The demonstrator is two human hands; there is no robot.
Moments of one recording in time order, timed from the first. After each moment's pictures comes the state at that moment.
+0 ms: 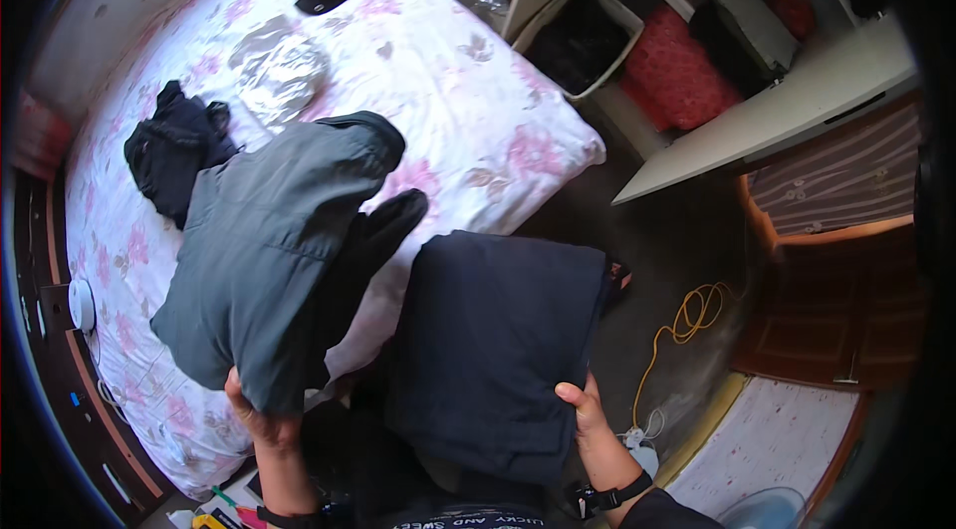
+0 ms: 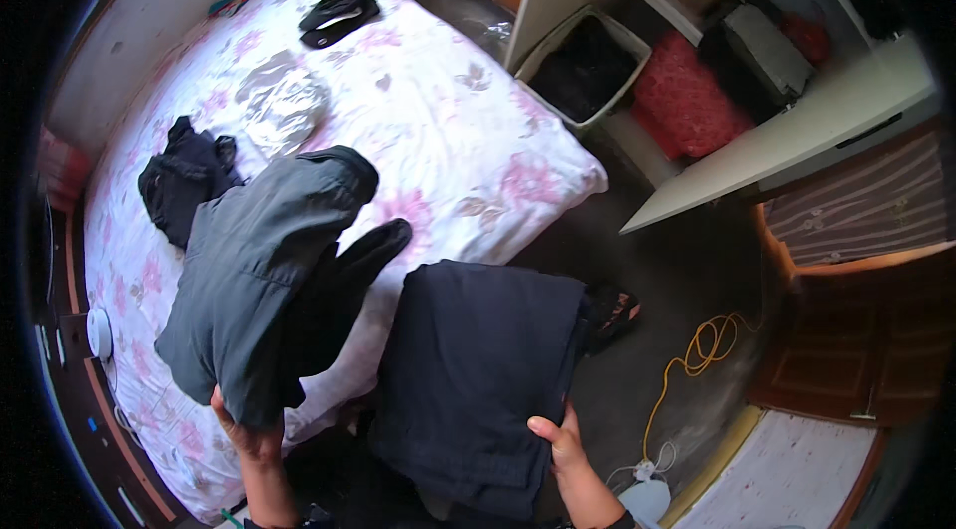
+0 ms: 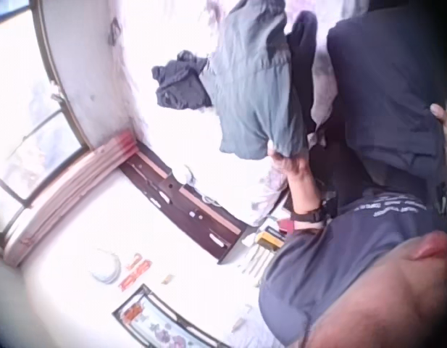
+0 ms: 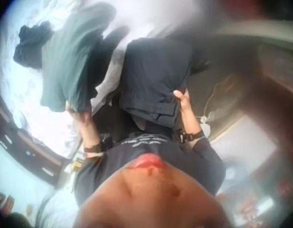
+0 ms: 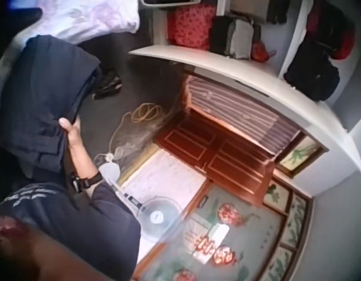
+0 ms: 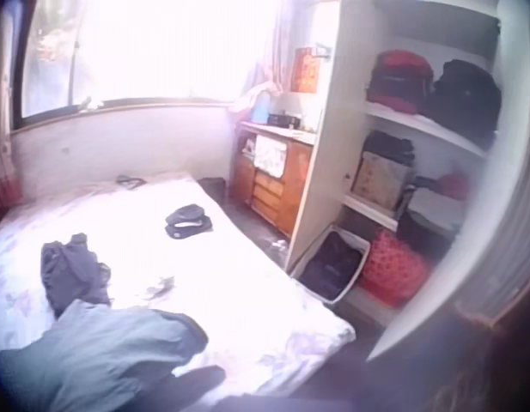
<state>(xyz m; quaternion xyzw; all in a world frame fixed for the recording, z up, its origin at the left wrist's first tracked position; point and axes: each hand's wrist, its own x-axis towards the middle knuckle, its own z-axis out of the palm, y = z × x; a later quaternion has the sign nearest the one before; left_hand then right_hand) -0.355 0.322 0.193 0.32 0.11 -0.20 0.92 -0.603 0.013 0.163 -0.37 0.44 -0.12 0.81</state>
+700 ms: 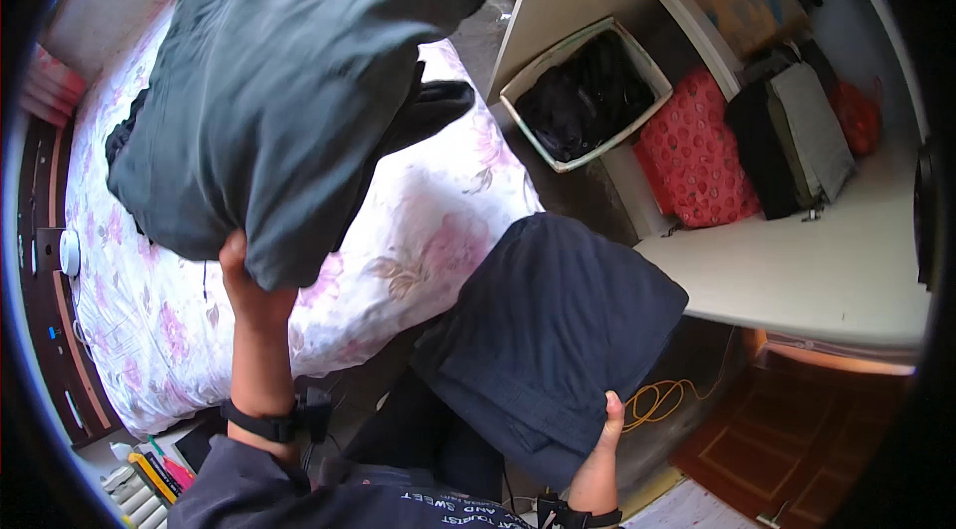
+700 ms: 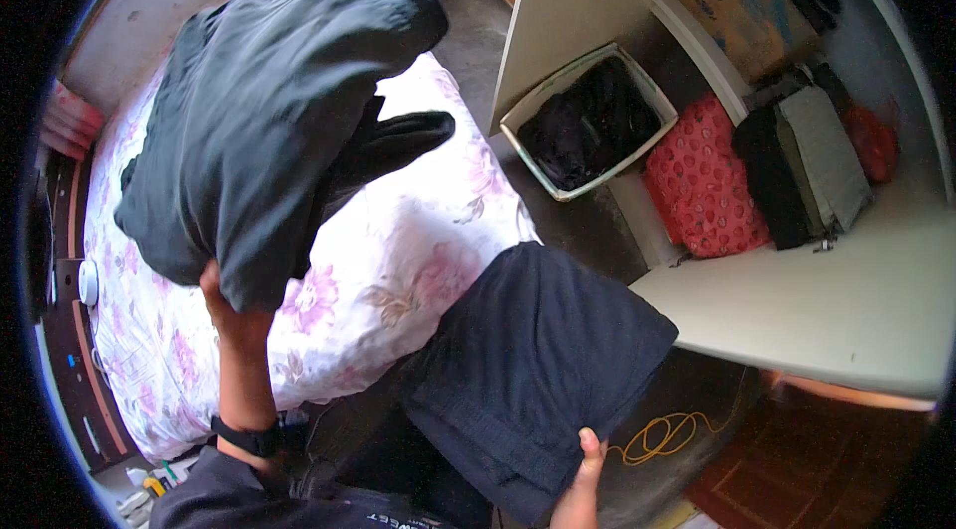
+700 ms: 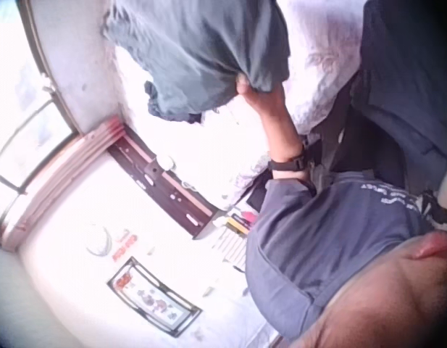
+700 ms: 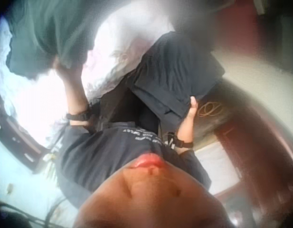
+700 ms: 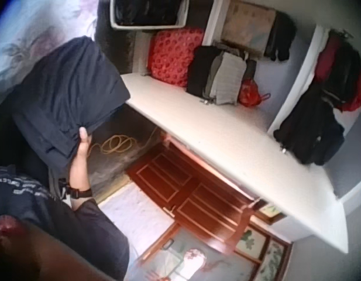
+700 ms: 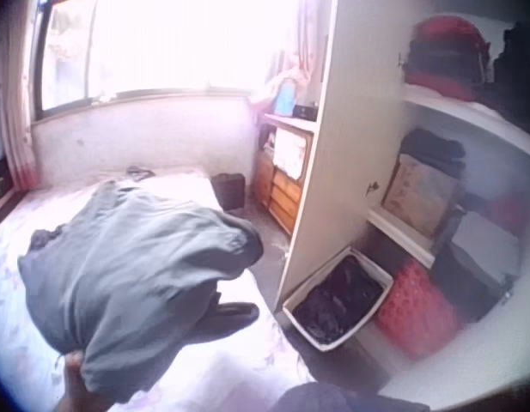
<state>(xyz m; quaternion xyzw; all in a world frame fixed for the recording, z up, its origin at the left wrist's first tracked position) -0.206 -0.073 0.171 0.30 -0.03 -0.19 0.93 -0.597 -0.365 0.107 -0.22 0.45 -0.18 0.85</state>
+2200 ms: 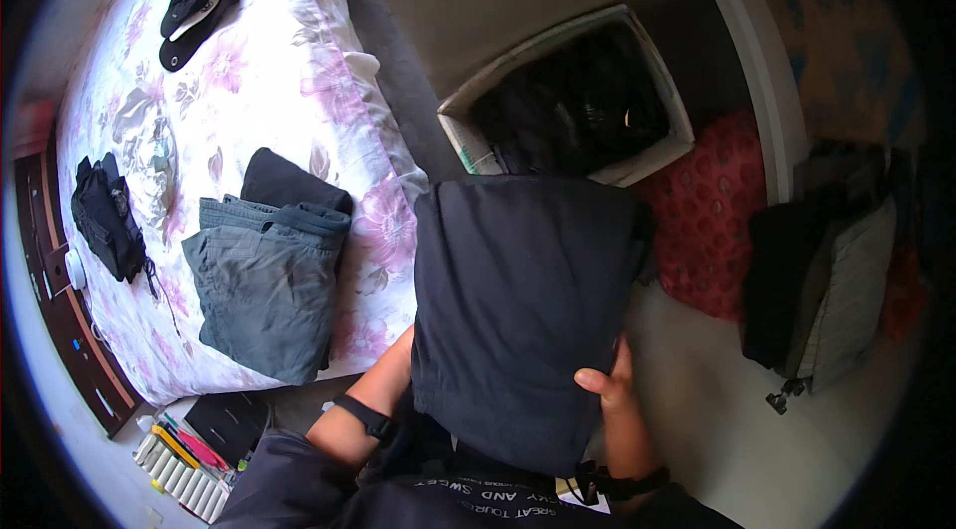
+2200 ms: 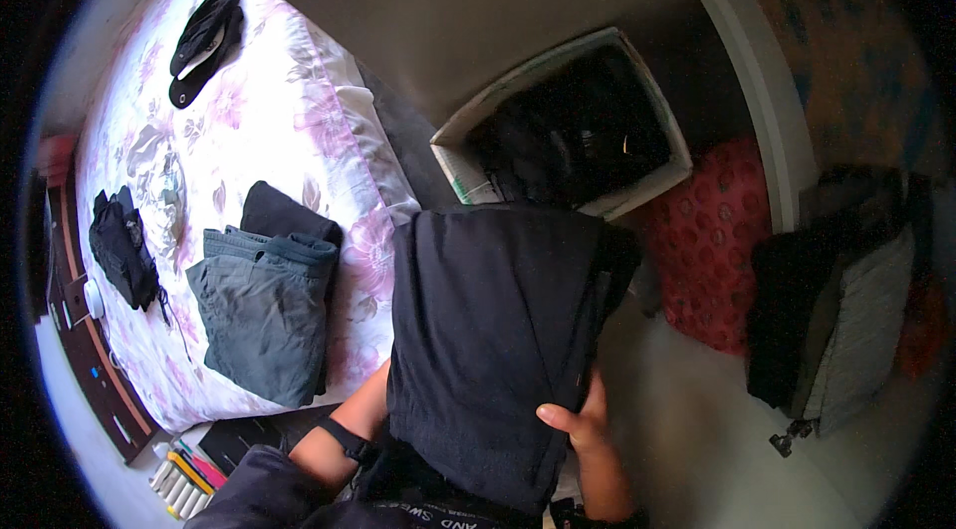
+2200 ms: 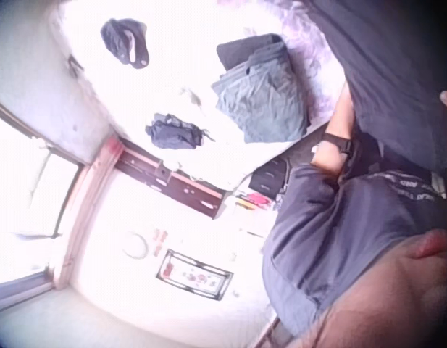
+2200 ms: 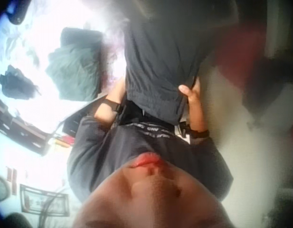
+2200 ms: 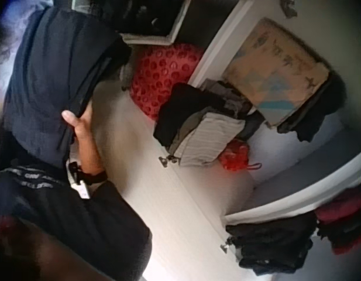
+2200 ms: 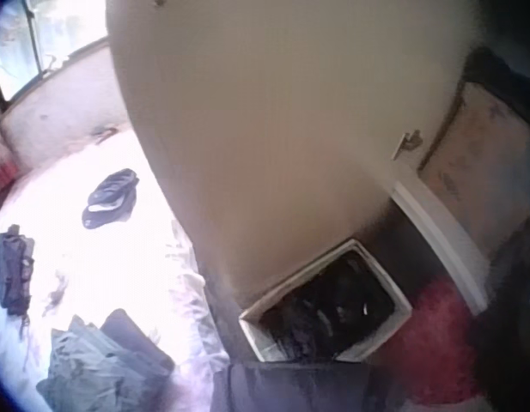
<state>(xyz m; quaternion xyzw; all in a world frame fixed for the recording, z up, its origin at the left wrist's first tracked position) -0.185 -0.474 -0.050 0.16 0.40 -0.60 0.67 -0.268 -0.716 0.116 -0.52 0.41 0.09 0.74</state>
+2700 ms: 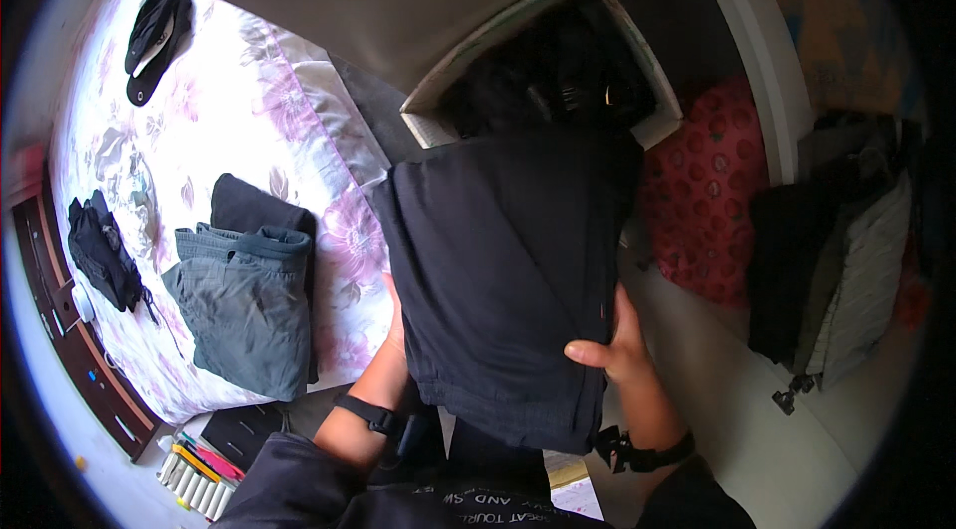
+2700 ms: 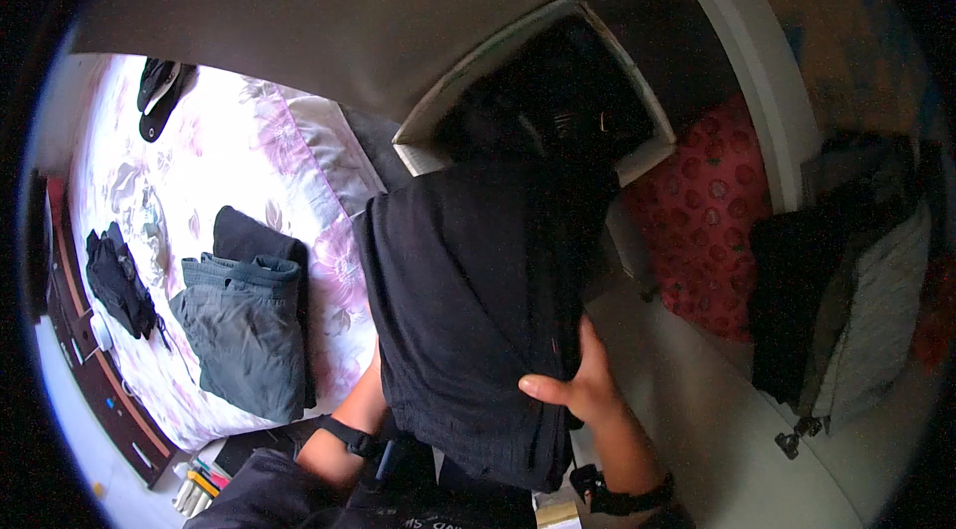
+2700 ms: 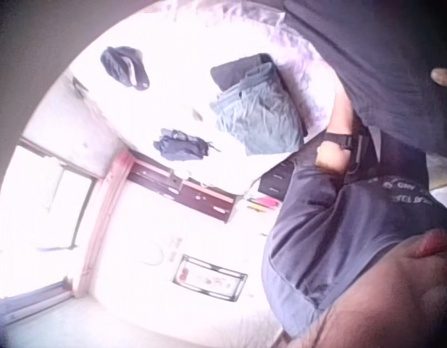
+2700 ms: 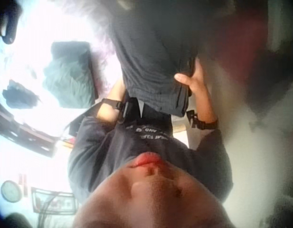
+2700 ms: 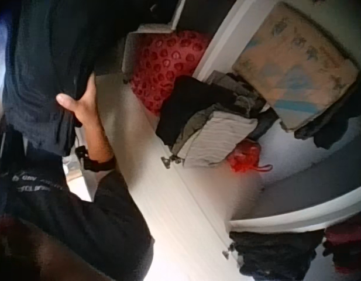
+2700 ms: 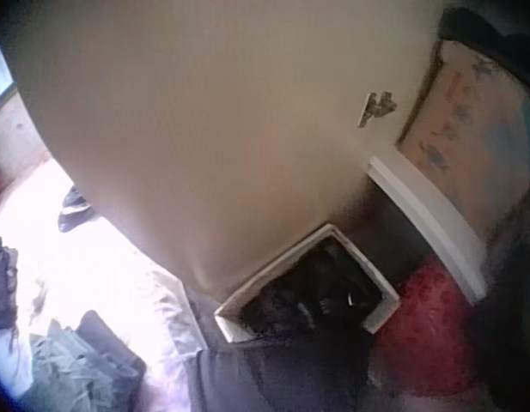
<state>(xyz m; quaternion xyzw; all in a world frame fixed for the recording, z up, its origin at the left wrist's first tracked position) -0.167 -0.517 -0.063 0.21 0.40 -0.44 0.78 -0.228 -0.780 0.090 -0.55 0.35 0.14 0.74</state>
